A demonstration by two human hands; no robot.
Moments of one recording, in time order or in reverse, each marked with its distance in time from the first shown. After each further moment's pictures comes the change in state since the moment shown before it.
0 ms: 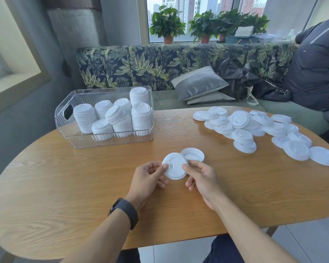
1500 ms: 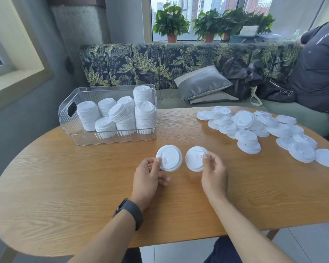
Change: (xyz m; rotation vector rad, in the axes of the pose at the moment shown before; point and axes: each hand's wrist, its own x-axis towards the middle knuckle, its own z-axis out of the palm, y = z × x) left_hand 0.001 -0.004 0.003 -0.031 0.171 0.015; right_hand 0.017 0.015 -0.003 -0.225 0.423 -0.253
